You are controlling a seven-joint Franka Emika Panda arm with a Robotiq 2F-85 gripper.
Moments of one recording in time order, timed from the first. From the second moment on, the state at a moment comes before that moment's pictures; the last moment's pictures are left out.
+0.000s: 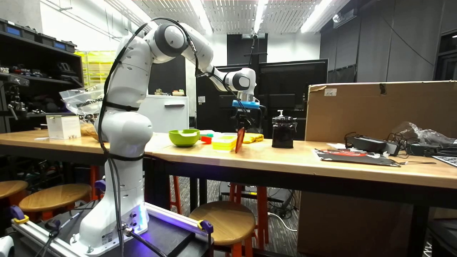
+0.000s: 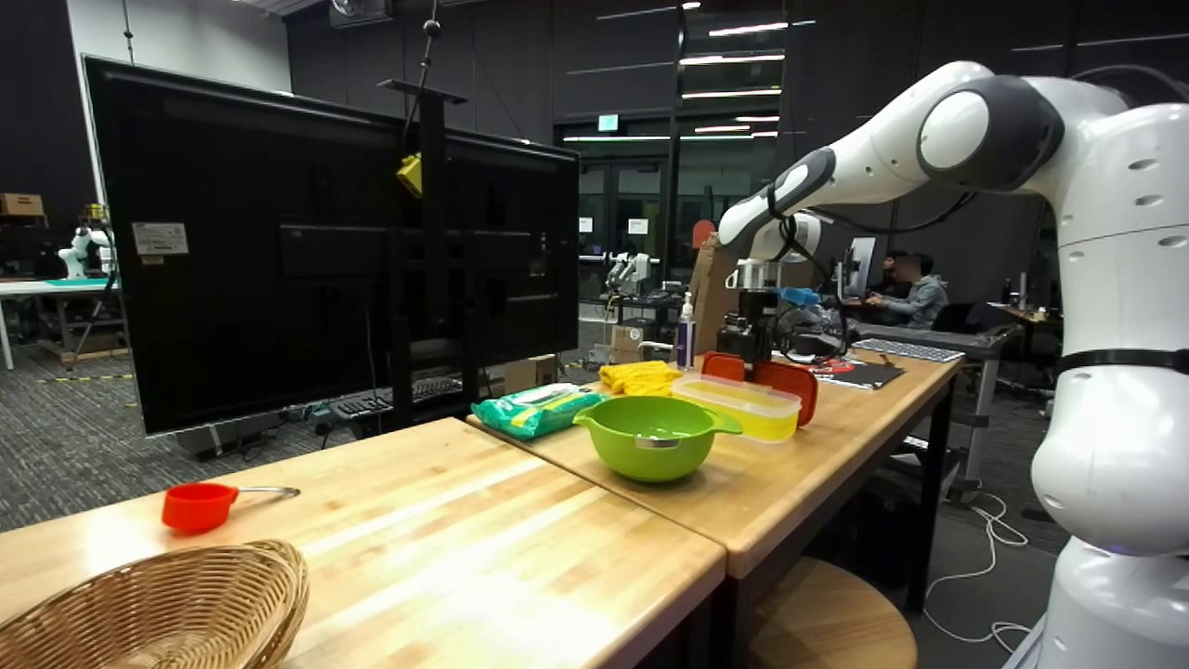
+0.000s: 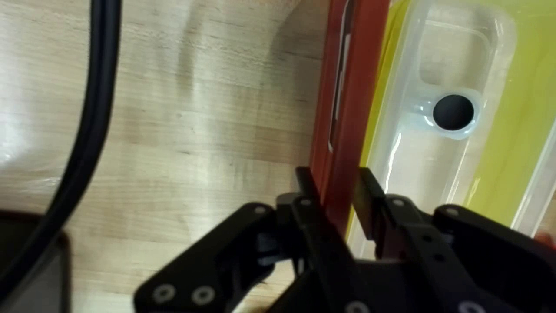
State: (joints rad) arm -0.20 0.21 -0.17 -1.80 0.09 1.93 -0.74
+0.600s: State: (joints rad) arm -0.20 0.18 -0.17 -1.79 0.02 1.94 -0.69
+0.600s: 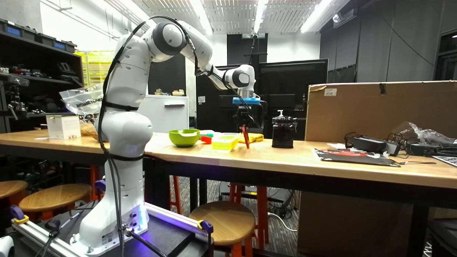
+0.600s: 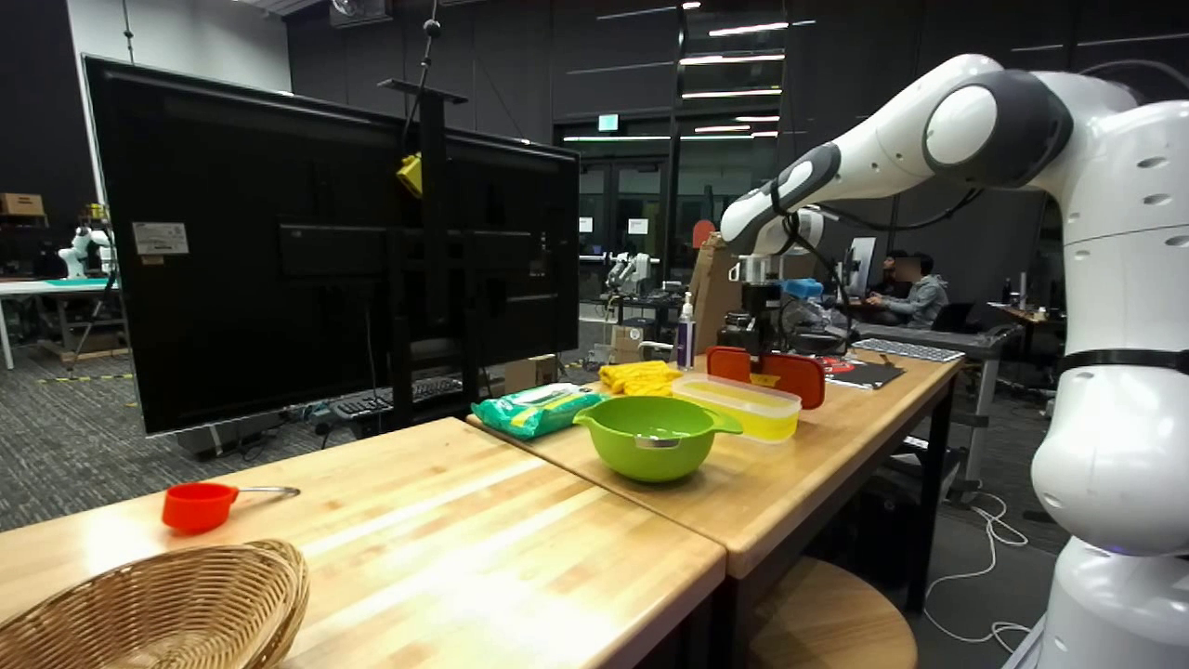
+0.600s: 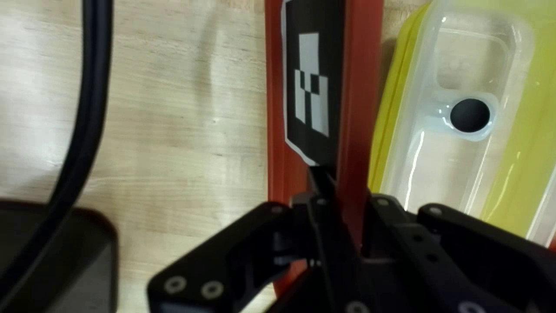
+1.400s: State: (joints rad) arm -0.12 0.00 -0.13 -1.89 -0.37 1.92 -0.21
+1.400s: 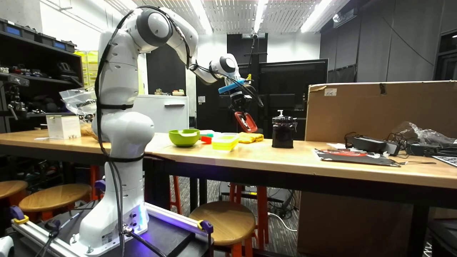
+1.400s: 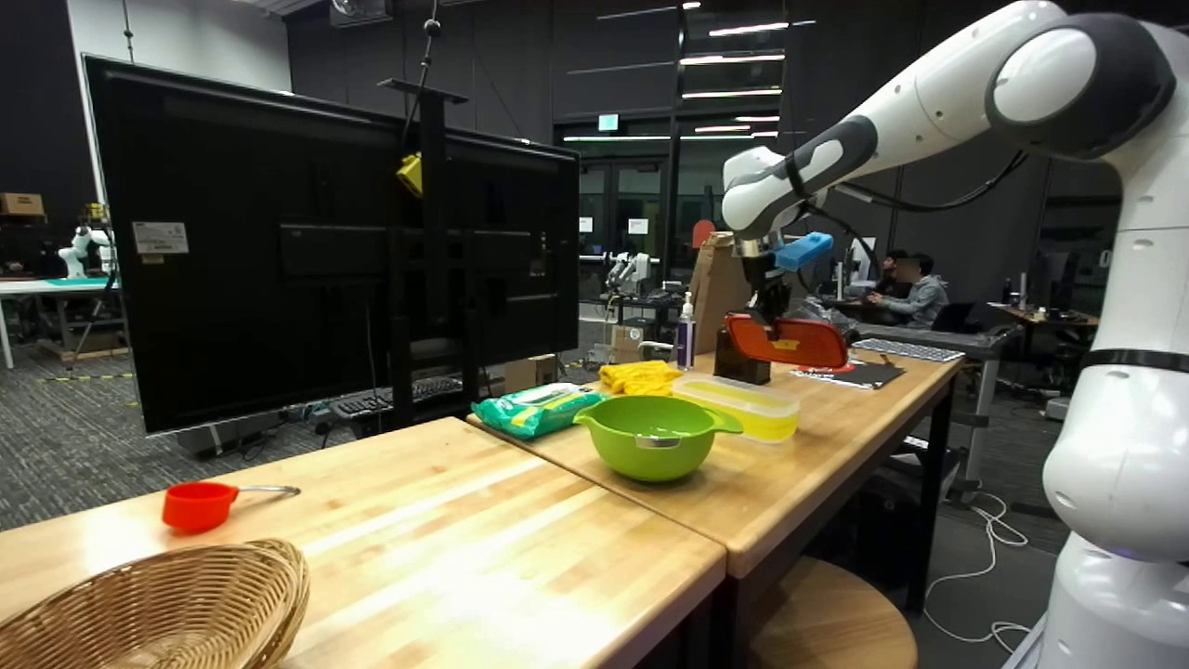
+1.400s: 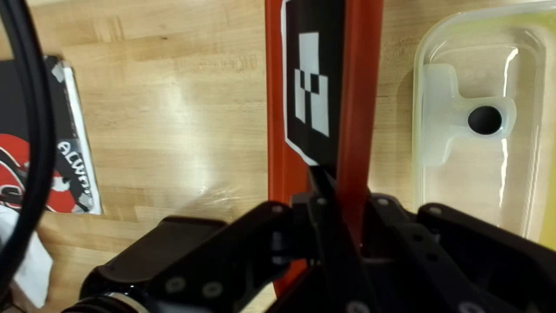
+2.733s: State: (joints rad) arm 0.00 -0.21 0.10 -2.11 -0.70 1.75 0.26
